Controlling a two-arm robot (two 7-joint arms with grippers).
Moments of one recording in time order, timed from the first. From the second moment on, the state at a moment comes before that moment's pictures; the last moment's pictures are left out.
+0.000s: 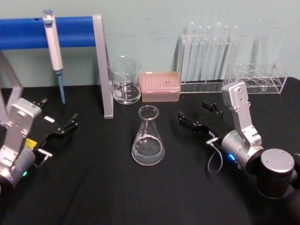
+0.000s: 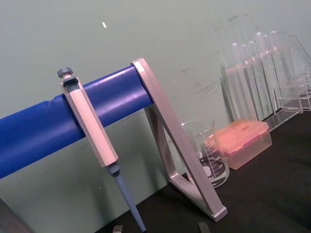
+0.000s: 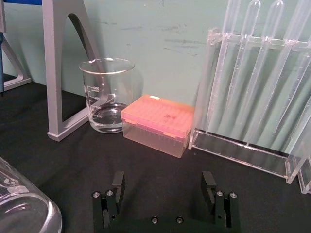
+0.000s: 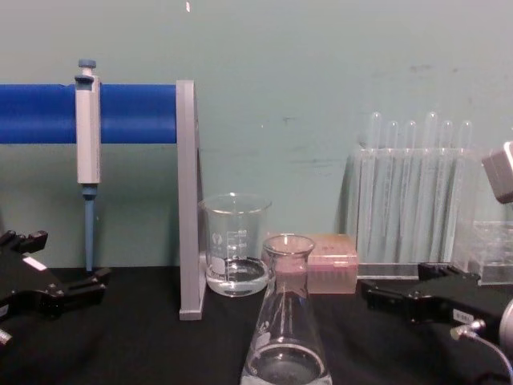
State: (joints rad) left arm -0.20 0.60 0.45 -1.41 -0.25 -0.12 0.03; right arm 0.36 0.27 -0.39 -1.16 0.27 -0.02 0.21
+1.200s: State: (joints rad) left arm -0.20 0.60 0.45 -1.41 -0.25 -0.12 0.03; right arm 0.36 0.27 -0.39 -1.16 0.27 -0.02 0.21
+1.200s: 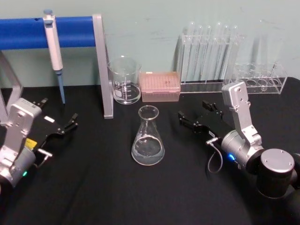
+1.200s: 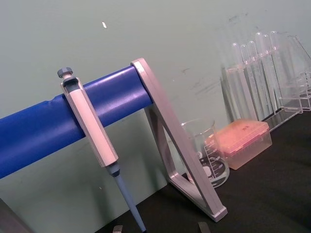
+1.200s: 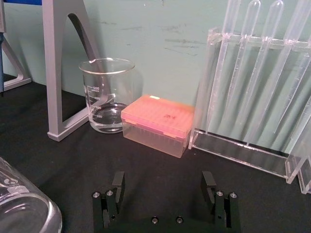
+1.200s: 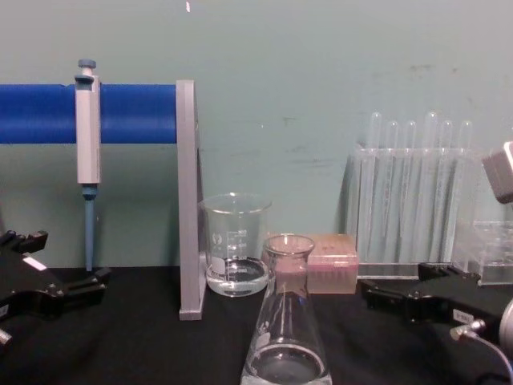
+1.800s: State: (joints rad) left arm -0.20 0.60 0.45 -1.41 -0.25 -0.12 0.03; right arm 0.36 0.27 -0.39 -1.16 0.27 -0.02 0.21
